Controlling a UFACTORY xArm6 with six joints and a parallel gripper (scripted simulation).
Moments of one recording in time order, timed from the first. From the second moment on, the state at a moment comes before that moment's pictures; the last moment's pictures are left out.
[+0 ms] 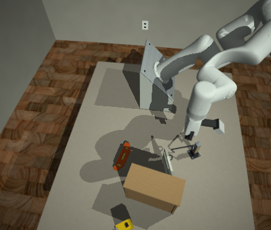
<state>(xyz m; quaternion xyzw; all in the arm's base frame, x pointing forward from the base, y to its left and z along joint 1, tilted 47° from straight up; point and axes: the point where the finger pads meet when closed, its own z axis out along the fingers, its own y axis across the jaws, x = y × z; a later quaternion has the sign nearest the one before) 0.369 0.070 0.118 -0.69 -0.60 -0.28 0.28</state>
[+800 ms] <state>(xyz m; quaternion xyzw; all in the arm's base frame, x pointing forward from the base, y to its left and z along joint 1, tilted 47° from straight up) 0.370 0.097 0.092 -0.69 -0.60 -0.28 0.28</state>
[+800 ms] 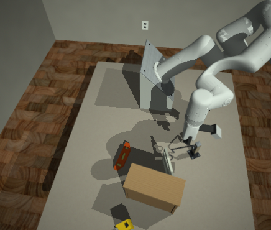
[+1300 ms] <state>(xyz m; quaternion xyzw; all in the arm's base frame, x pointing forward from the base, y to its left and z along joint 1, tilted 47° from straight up) 0.371 0.125 0.065 -0.69 -0.60 -0.28 0.28</state>
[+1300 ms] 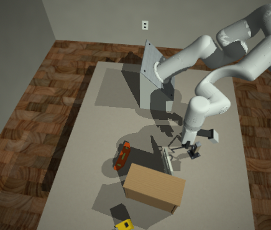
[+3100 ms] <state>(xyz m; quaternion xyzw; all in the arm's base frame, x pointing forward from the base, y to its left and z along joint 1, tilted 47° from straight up) 0.374 0.139 0.052 -0.69 -0.60 -0.28 0.28</state>
